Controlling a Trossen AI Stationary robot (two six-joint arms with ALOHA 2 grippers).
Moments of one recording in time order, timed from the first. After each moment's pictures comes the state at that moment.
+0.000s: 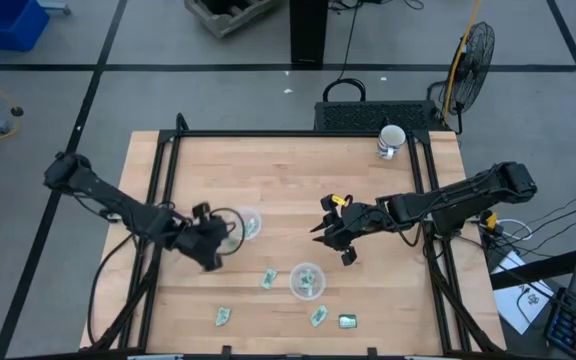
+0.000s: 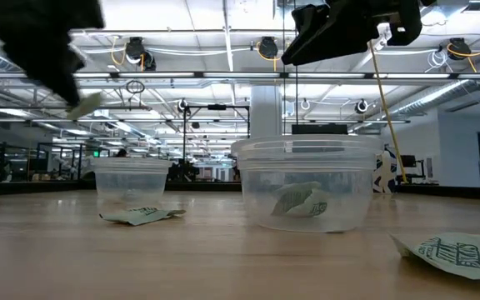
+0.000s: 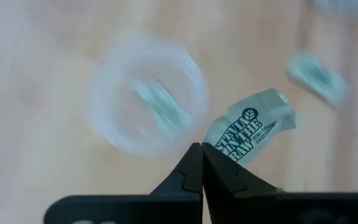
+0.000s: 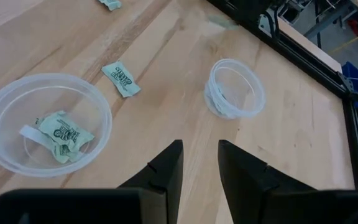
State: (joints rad) left arm -0.46 1.18 0.79 -0.75 -0.43 -0.61; right arm 0.20 1.36 0.90 -0.15 0.10 -0.44
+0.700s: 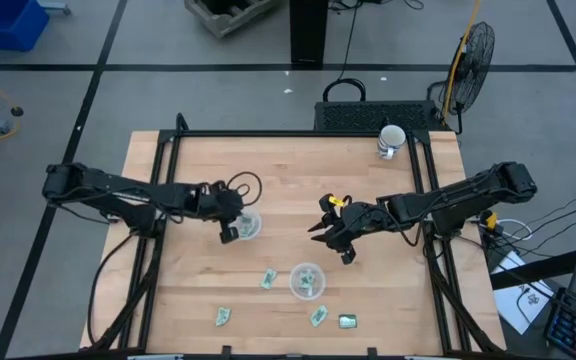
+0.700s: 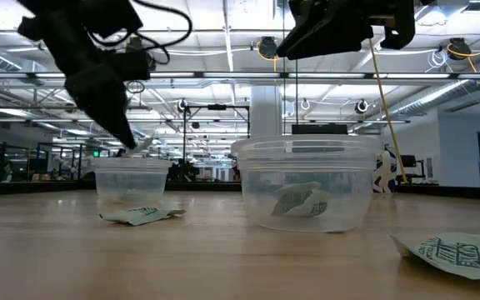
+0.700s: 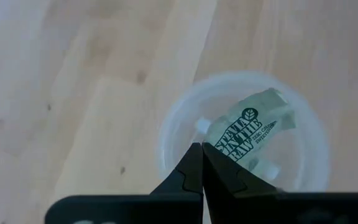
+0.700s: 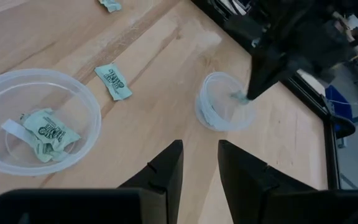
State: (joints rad) left arm 0.00 1.23 0.65 -0.42 -0.18 -0.22; right arm 0.20 1.36 0.90 -0.11 0.11 -0.55
